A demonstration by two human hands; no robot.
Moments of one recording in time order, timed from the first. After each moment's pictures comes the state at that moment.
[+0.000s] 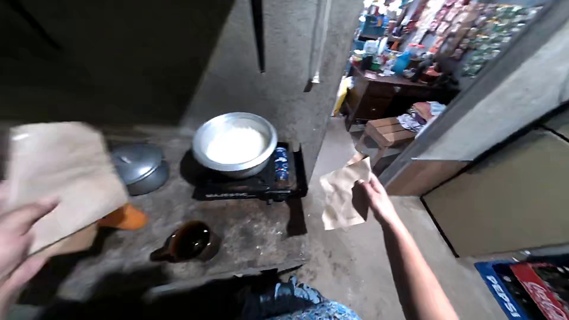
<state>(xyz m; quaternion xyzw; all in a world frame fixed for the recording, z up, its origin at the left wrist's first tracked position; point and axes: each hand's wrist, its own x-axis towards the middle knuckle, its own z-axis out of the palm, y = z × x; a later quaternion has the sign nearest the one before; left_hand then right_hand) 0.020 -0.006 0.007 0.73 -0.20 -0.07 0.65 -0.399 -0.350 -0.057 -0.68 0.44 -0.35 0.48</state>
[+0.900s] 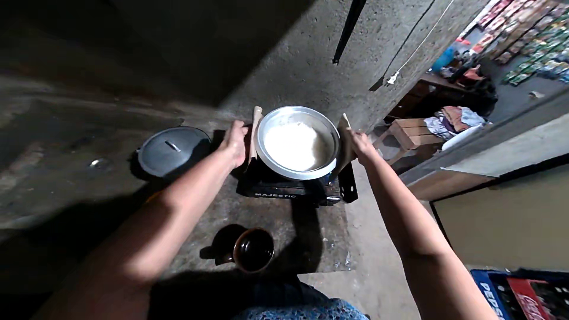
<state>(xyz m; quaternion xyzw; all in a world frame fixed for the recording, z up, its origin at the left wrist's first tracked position) 0.142 -0.217 -0.053 0.65 -0.11 -0.41 0.62 -0.108 -0.429 -0.057 -0.68 0.56 -0.18 0.44</state>
